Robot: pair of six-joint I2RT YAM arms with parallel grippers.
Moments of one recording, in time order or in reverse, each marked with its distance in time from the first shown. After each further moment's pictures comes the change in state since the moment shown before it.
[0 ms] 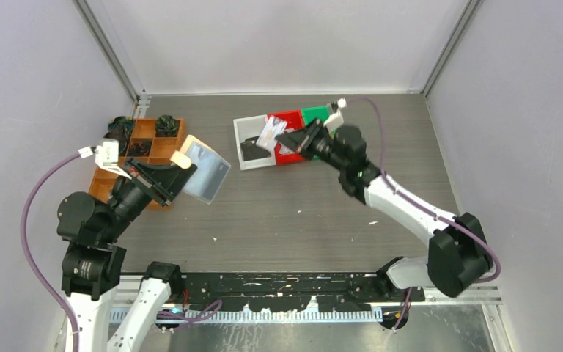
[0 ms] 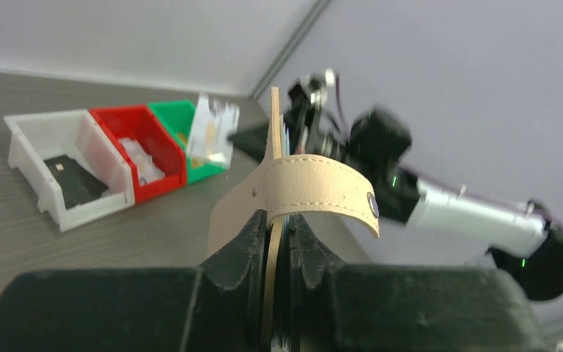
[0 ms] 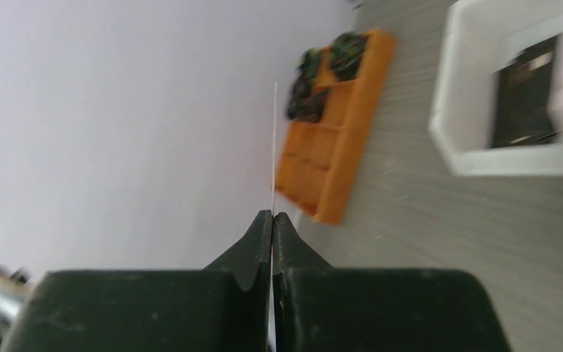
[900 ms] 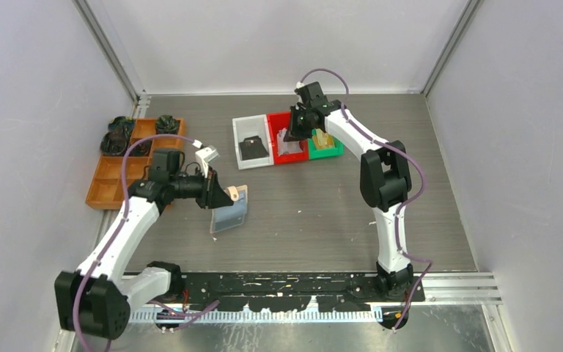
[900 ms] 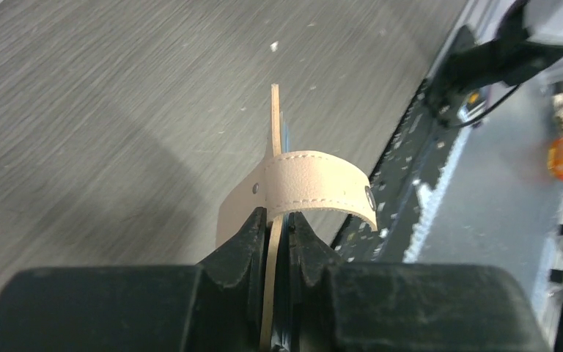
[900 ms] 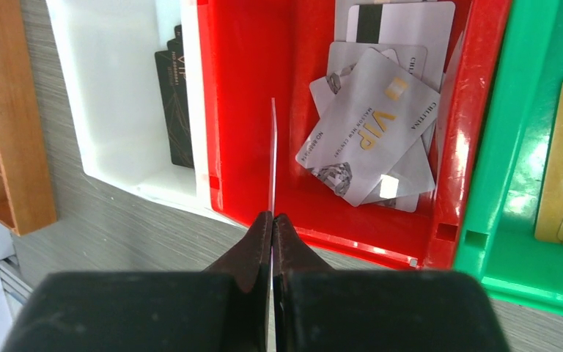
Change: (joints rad) left arm -0.025 0.531 -0.259 -0.186 0.445 0.774; right arm -0.189 0.859 1.061 -1.101 -0.019 -0.688
